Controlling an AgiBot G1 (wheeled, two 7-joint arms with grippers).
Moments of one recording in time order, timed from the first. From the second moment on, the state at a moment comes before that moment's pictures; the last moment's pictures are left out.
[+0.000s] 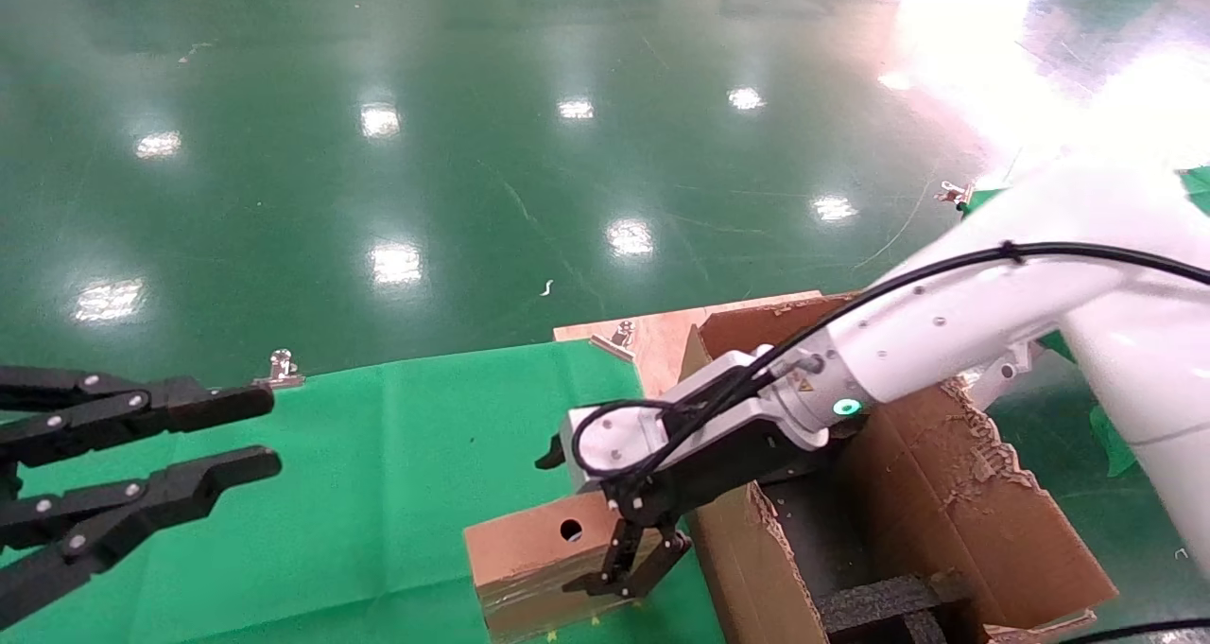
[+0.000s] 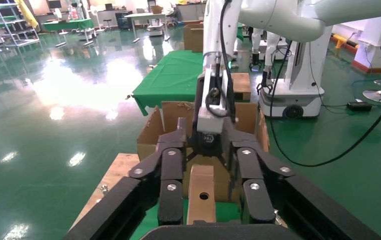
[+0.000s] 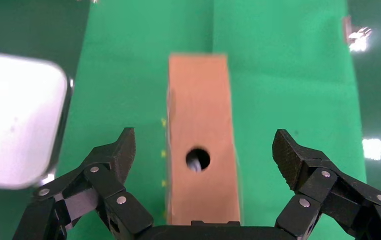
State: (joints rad) left arm -1.09 0.59 0.34 -1.27 0.69 1.47 -0.16; right arm 1.50 -0.89 -0.74 1.15 -1.50 -1.57 0.17
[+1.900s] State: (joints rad) left arm -1.09 0.59 0.34 -1.27 0.69 1.47 -0.16; right arm 1.60 -0.98 -0.92 1.16 -1.66 -1.56 0.14
